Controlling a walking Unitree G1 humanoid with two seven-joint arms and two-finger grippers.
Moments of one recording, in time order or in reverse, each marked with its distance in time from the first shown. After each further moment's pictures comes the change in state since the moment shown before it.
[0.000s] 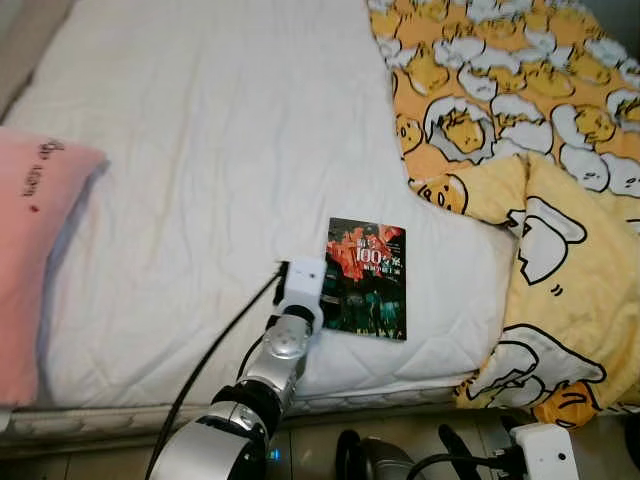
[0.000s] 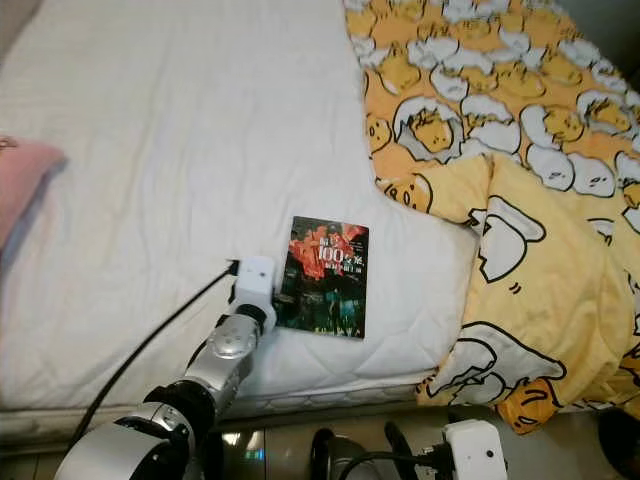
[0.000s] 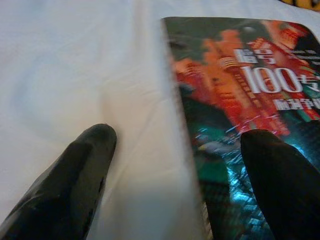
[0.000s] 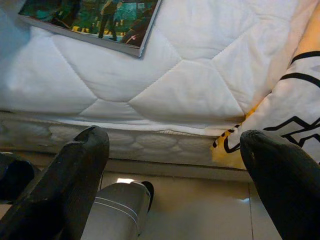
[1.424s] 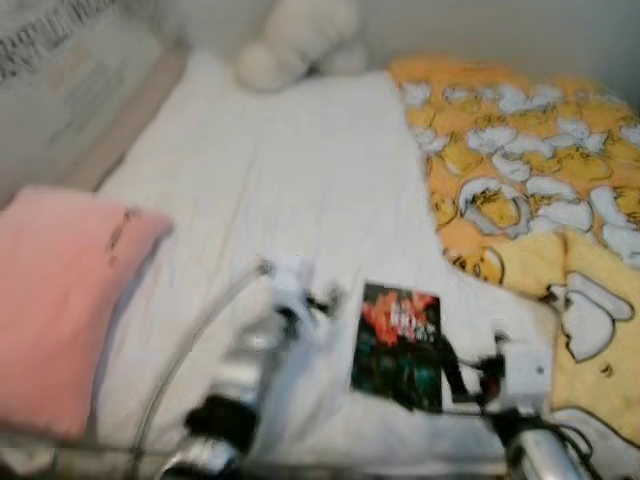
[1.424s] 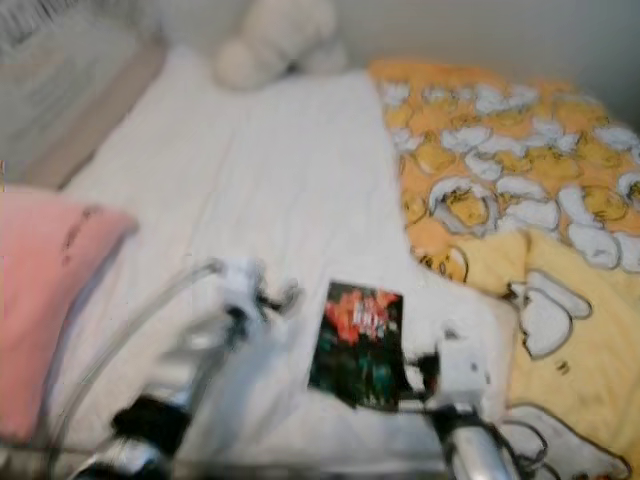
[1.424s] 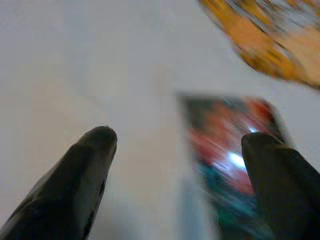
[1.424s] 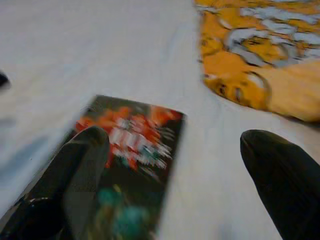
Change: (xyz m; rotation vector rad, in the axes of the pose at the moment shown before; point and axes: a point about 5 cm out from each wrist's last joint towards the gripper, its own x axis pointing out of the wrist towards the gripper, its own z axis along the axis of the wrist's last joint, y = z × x) left arm -0.014 0.002 -0.003 -0.266 0.226 -0.275; right arm 0.072 -0.015 0.043 0.025 -0.221 -0.129
